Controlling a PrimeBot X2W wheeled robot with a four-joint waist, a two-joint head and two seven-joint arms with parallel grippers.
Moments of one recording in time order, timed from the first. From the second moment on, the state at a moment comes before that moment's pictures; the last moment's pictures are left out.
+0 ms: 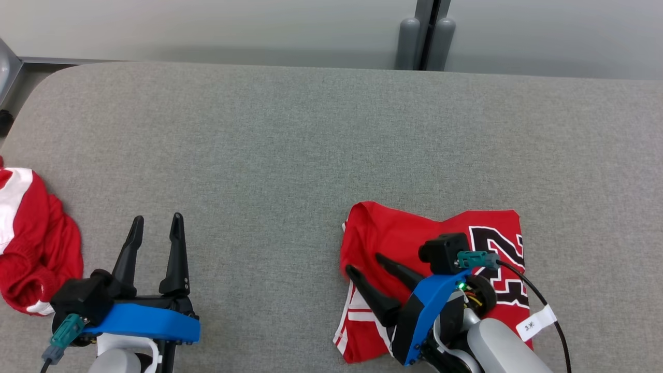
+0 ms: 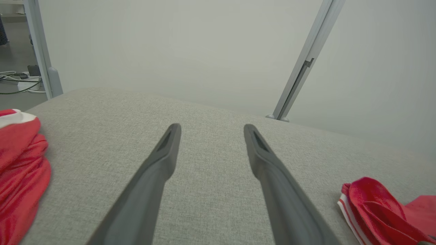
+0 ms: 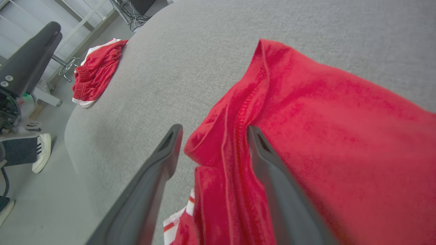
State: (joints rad) left arm -0.13 0.20 -0.13 0.24 -0.46 -0.12 -0.26; right arm -0.32 -0.05 0.45 0.35 0.48 0.13 0.23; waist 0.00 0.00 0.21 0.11
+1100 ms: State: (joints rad) left arm -0.06 0.21 -0.06 0.19 -0.46 -0.12 -0.26; right arm -0.04 -0.05 0.24 0.17 0.11 0.13 0.10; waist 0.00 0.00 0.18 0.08
